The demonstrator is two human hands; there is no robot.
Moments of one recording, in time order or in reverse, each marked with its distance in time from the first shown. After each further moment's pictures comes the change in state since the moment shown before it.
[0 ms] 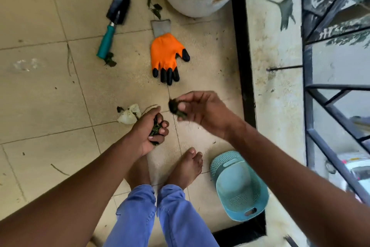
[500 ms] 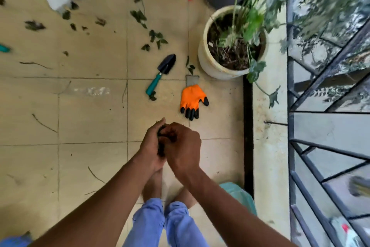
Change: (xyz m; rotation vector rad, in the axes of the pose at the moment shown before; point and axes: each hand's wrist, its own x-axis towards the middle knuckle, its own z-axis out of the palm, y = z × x) left_hand -0.171 0.053 -0.004 -0.310 -0.038 0.197; right_hand -0.044 -0.044 0.222 -0.990 0.492 -0.335
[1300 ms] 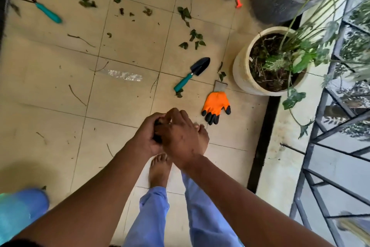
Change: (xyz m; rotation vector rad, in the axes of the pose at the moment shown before) left_hand -0.016 0.066 -0.063 -0.203 0.052 -0.049; right_hand 0.024 -0.075 0.038 -0.697 -0.283 -0.529
